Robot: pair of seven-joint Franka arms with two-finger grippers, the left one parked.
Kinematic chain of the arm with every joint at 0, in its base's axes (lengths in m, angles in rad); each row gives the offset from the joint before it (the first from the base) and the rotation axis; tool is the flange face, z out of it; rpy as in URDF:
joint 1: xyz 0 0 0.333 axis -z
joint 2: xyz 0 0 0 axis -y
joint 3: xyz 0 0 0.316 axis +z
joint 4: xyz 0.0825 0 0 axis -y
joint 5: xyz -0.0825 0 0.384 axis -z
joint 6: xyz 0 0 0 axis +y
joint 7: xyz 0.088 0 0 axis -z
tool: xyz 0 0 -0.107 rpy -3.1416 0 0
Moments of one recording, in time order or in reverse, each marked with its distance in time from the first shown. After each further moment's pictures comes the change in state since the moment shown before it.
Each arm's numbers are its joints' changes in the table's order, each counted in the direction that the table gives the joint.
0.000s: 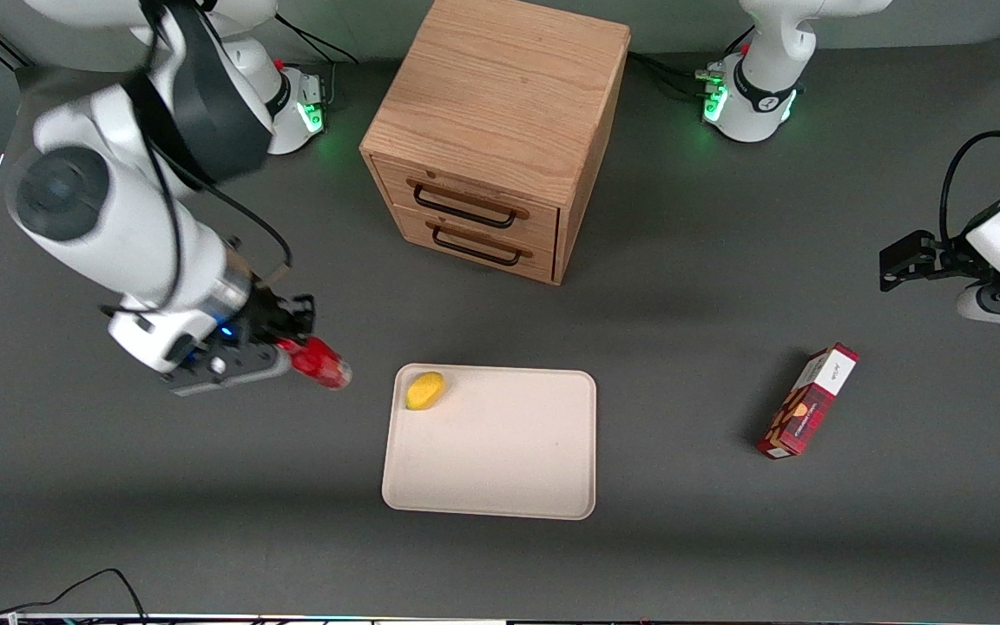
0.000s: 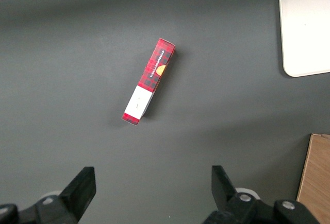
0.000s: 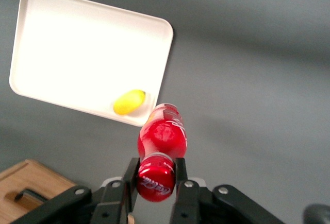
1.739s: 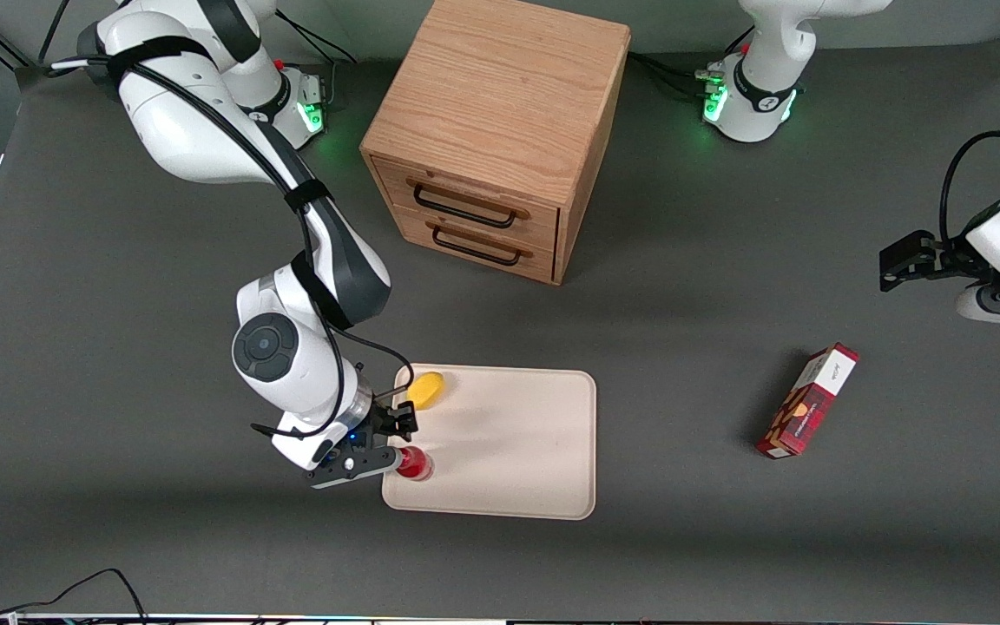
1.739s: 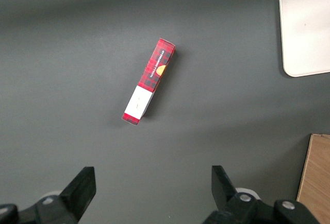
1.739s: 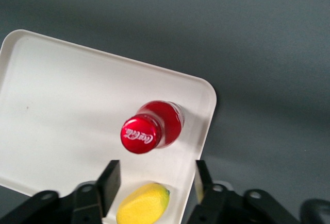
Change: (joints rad) arm -0.064 -0.329 -0.024 0.067 0.003 -0.428 0.006
